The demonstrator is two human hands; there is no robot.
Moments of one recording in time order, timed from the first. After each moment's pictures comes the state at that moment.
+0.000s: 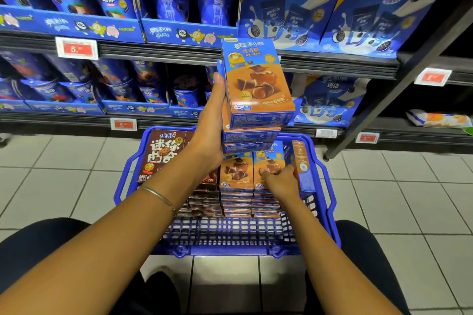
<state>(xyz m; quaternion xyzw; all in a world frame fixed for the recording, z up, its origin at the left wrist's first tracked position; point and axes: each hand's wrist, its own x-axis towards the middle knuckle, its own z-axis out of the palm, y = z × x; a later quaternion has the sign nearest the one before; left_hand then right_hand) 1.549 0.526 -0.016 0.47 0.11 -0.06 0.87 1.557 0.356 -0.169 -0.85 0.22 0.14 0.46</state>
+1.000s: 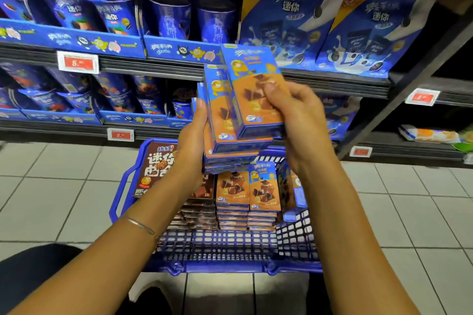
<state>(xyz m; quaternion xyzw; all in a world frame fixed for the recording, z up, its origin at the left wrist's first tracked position) 1.550 0.553 -0.026 0.50 0.17 -0.02 0.85 1.573 0.402 0.048 -0.66 0.05 -0.02 0.75</state>
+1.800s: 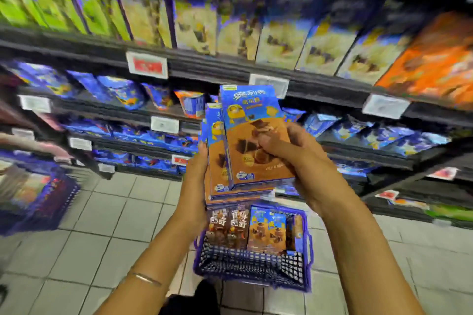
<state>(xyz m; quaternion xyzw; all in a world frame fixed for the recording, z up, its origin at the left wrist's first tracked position) 1.524 0.685 0.394 0.48 0.18 0.01 0.86 1.593 0.520 0.480 -0.64 -0.03 0.26 0.72</state>
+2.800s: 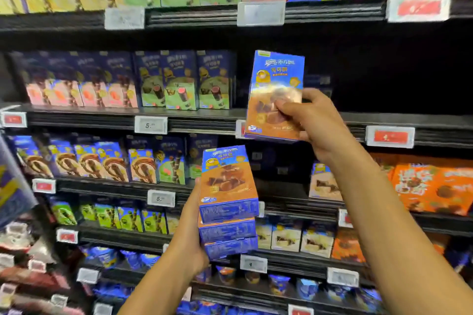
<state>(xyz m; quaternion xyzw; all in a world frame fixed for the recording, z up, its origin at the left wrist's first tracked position) 1.587 0.696 0.743 0.45 0.13 0.00 0.89 1.698 0.505 0.908 -0.66 -0.18 -0.05 0.73</state>
